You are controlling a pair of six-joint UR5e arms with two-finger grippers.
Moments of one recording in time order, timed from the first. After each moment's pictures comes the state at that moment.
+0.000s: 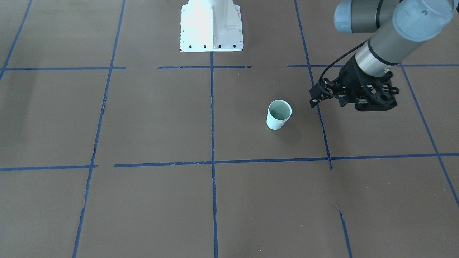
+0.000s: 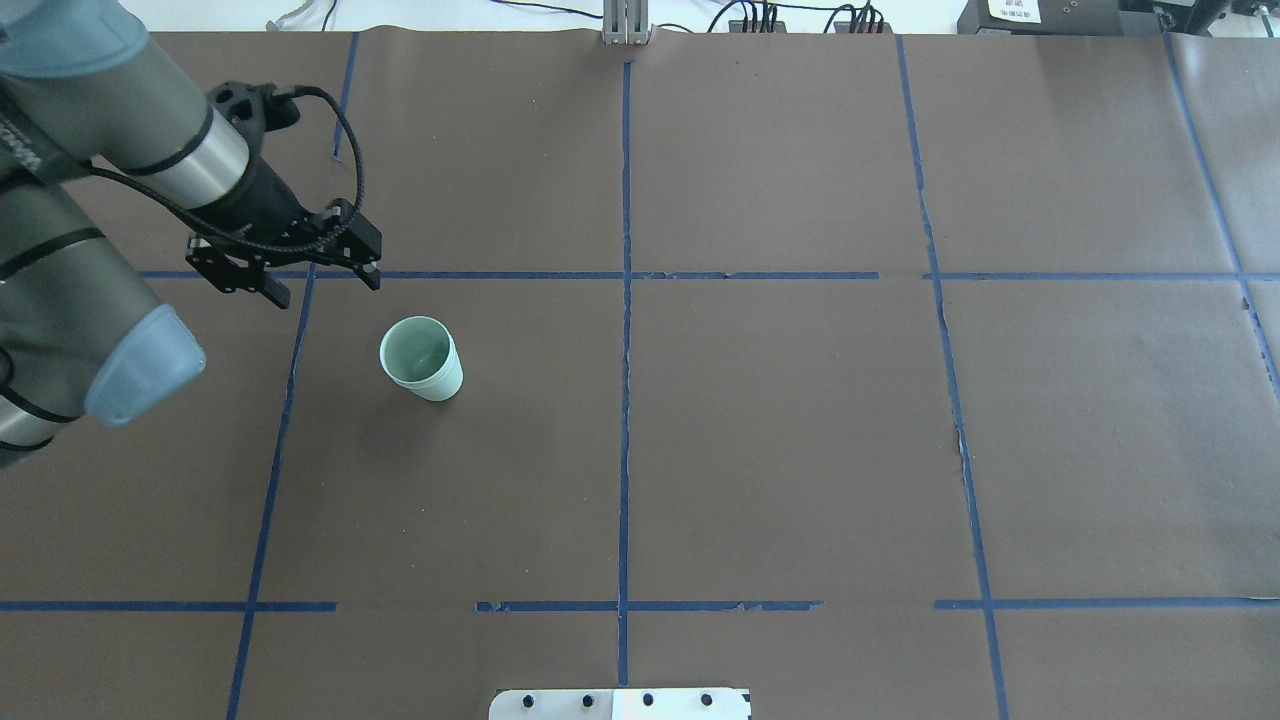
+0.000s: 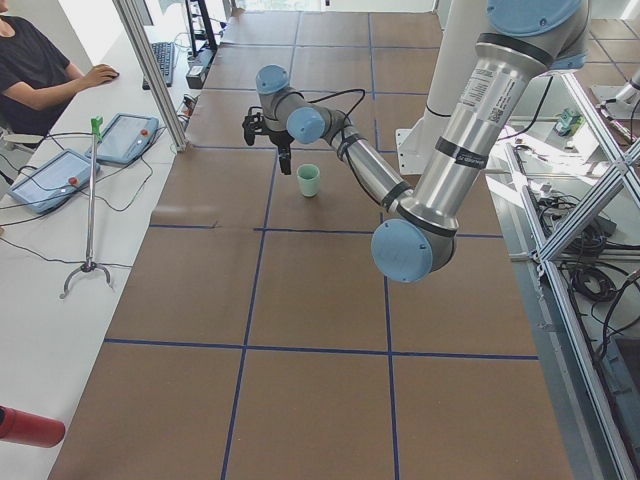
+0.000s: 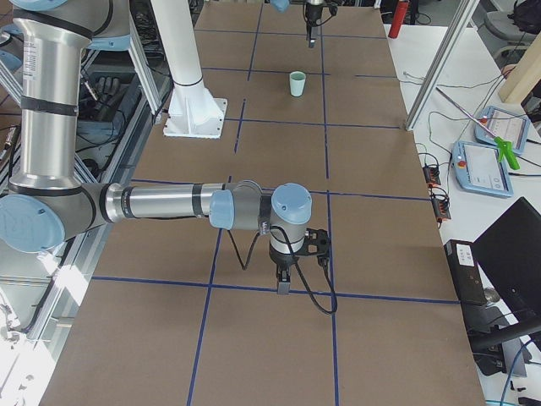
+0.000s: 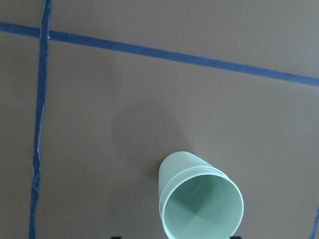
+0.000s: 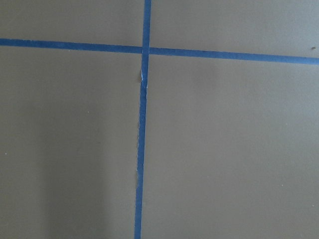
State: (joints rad) left arm -1.04 -1.99 -1.88 -1.49 -2.32 -0.86; right arm 1.56 -1.71 1.79 -1.68 2.26 -0.04
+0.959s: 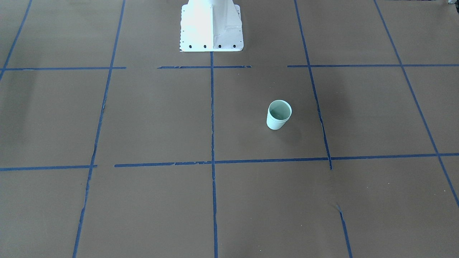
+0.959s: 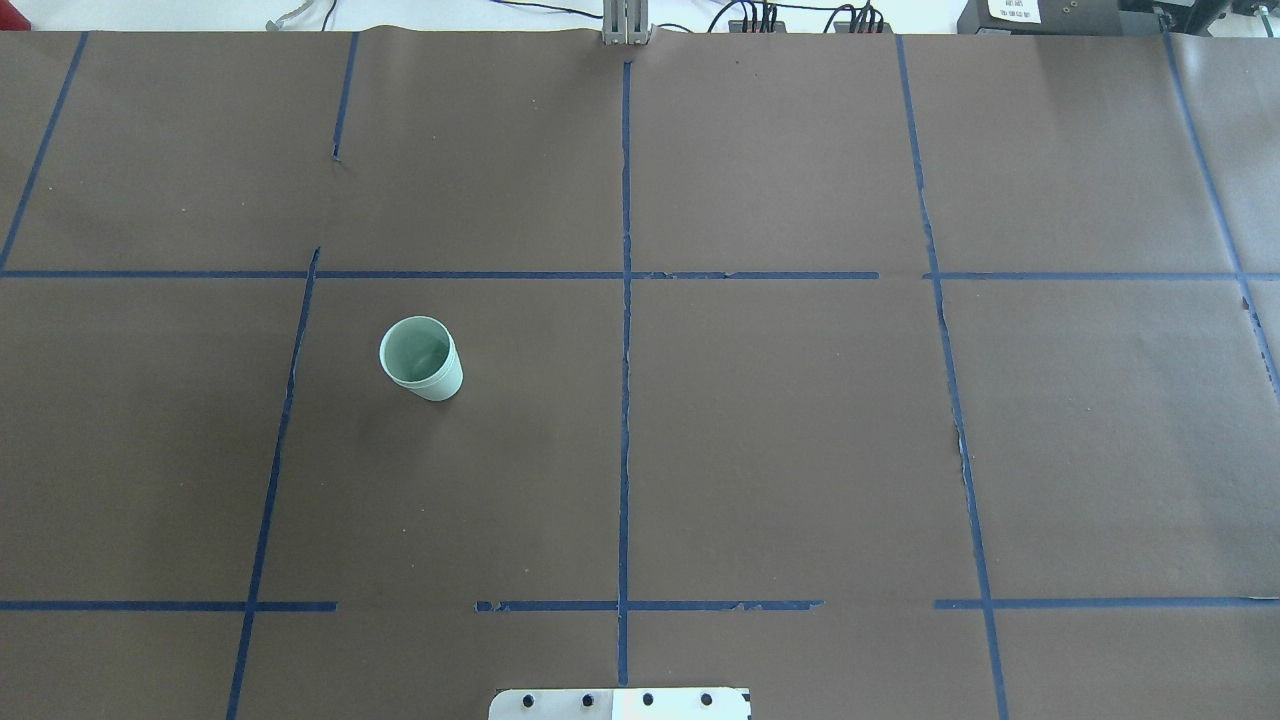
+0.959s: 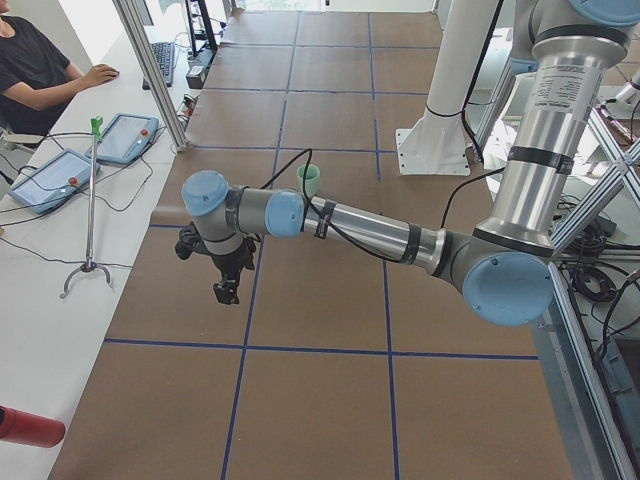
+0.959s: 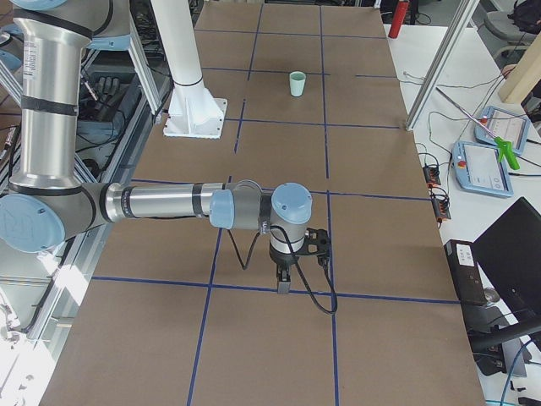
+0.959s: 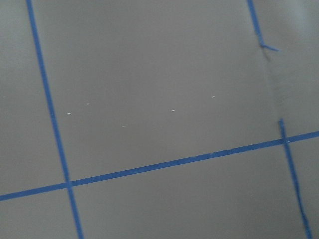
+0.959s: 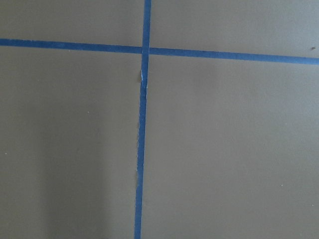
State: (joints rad) left arm -1.51 -1.75 -1.57 -1.41 -2.33 0.16; right arm 1.56 -1.71 1.79 -1.68 2.26 -0.04
